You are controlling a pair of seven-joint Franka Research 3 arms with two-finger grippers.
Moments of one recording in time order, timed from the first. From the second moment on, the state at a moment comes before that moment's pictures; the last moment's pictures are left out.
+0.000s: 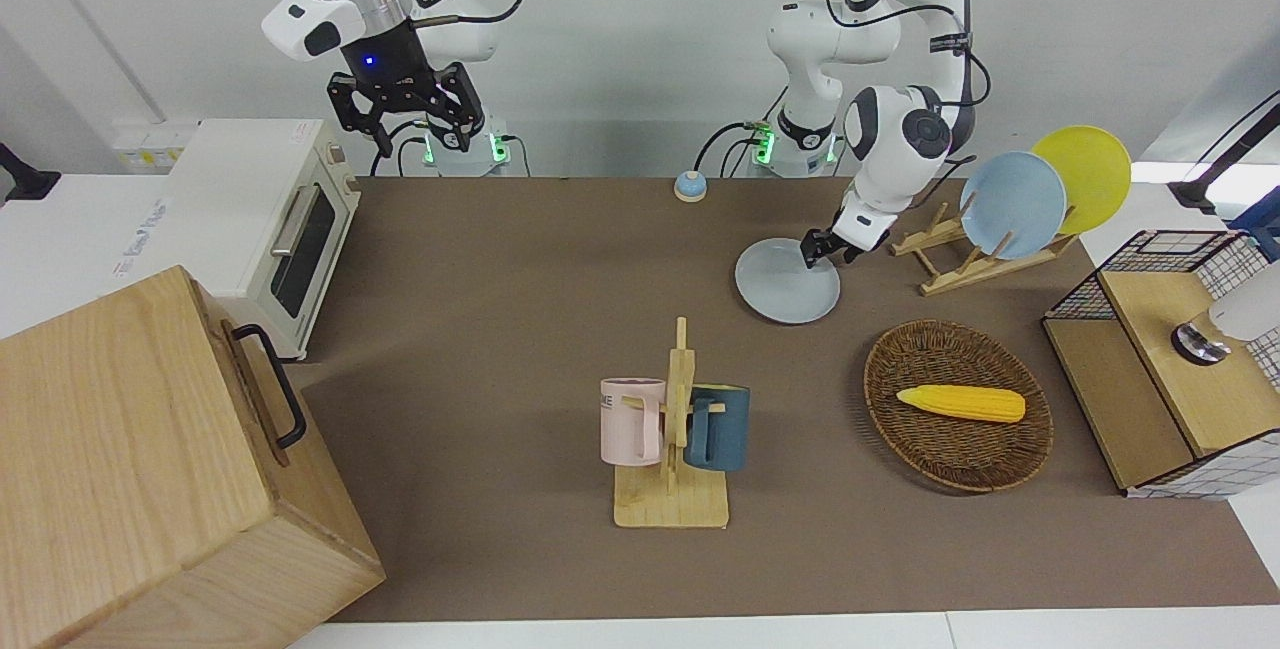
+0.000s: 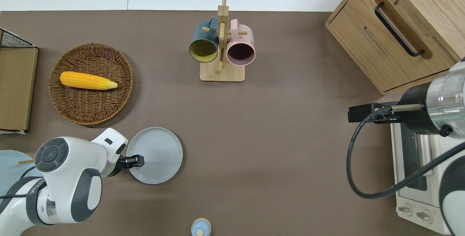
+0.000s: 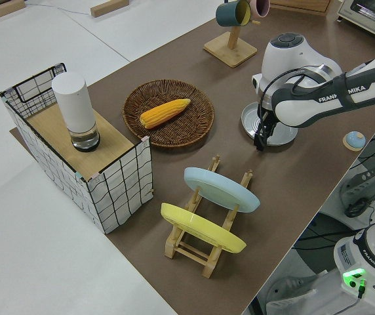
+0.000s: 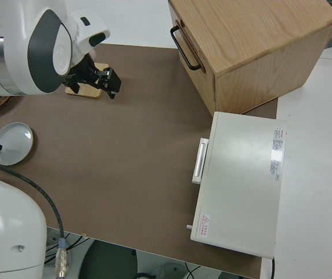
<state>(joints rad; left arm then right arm) -0.13 -0.09 0.01 -2.52 -0.13 2.30 -0.16 -0.21 -0.06 0.37 -1.54 0.10 1.52 0.18</state>
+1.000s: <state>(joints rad) -0.13 -0.09 0.01 -2.52 -0.14 2.31 -0.16 -0.21 -0.06 0.37 -1.54 0.10 1.52 0.18</state>
